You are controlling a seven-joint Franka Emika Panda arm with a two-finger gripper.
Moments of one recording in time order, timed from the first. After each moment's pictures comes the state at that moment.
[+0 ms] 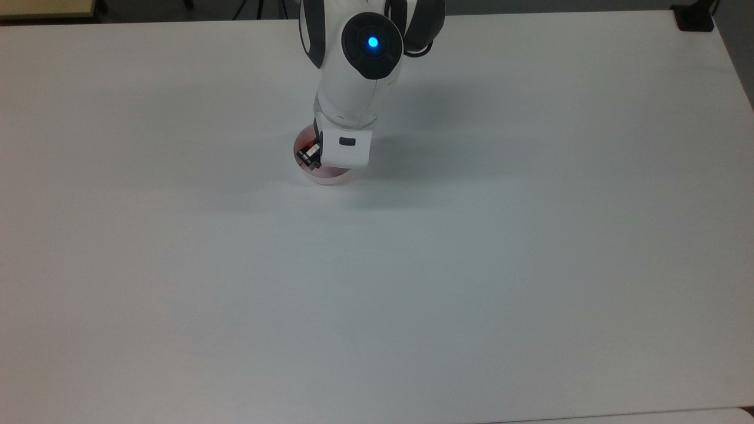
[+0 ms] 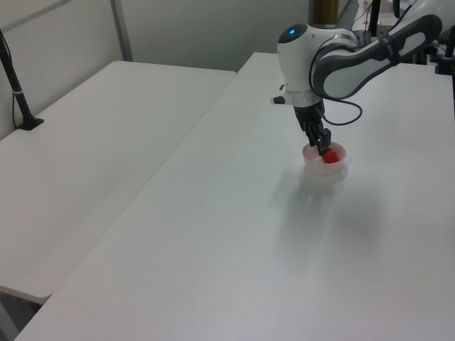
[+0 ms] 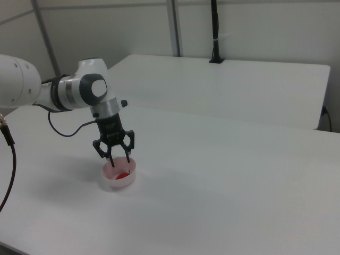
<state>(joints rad) 0.03 0.35 0.12 -1.79 -0.26 1.92 -0.56</state>
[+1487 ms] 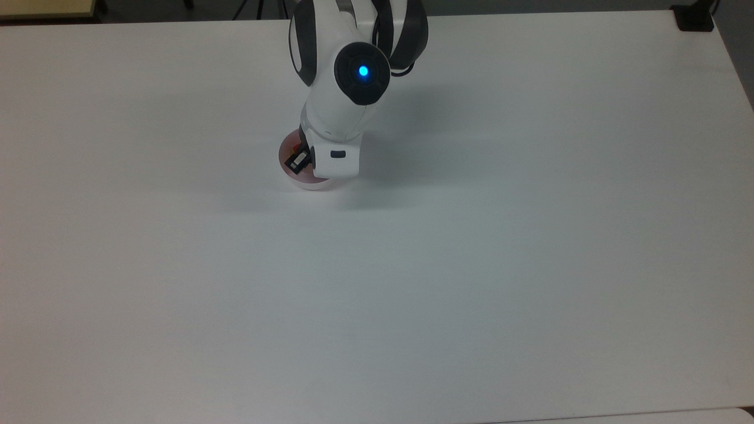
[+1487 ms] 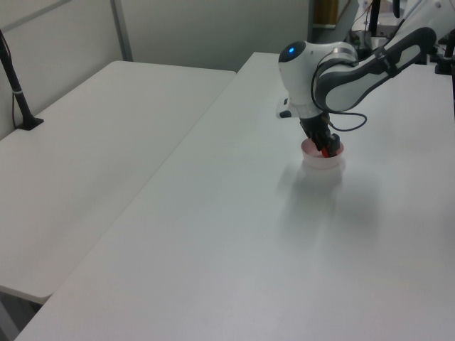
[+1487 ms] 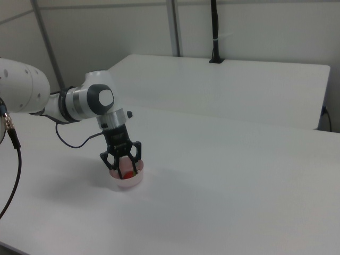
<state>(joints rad) 0.00 0.38 0.11 -1.82 -0.34 1.92 -0.67</state>
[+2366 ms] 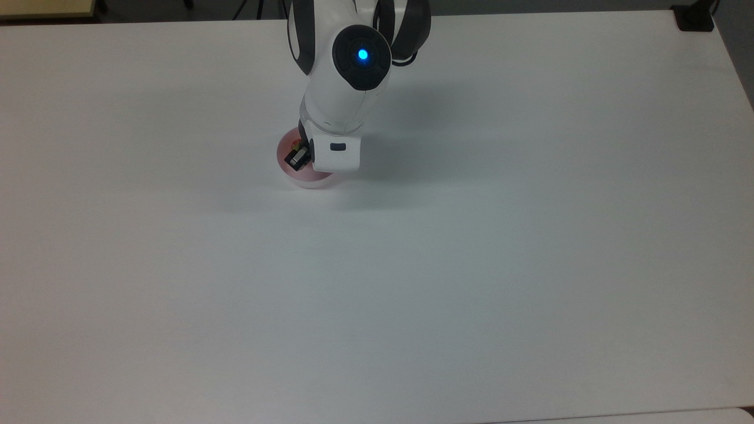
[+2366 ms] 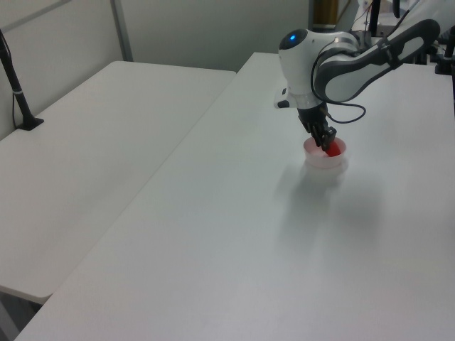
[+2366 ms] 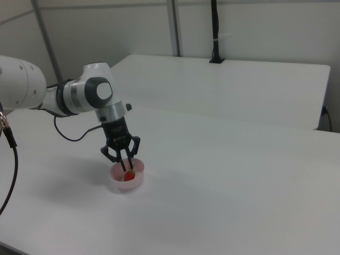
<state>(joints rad) 0.00 0.36 0.12 -1.80 -0.32 1.91 -0.67</state>
